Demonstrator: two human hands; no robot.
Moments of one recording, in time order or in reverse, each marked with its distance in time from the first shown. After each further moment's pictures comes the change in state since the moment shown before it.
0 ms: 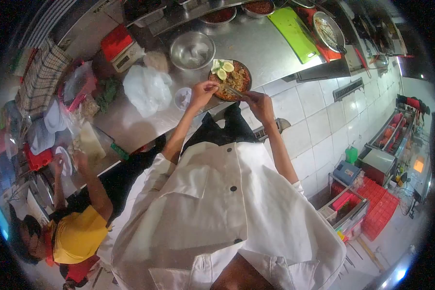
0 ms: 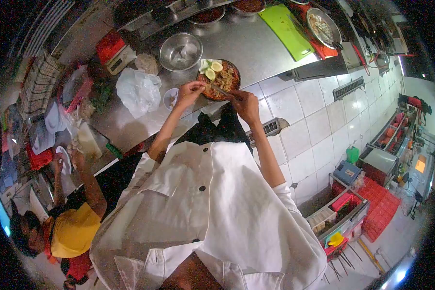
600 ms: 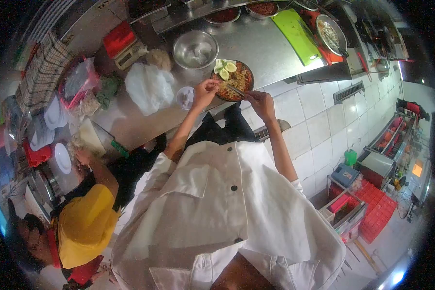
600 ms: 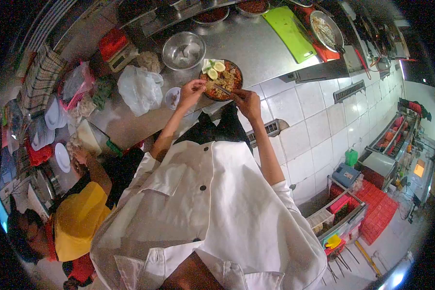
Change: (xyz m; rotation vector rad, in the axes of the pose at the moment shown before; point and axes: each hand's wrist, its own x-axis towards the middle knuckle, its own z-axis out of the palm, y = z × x) left_hand -0.006 0.008 0.001 -0.044 0.063 -0.091; right_hand 0.013 0.019 0.010 0.125 0.036 -0.001
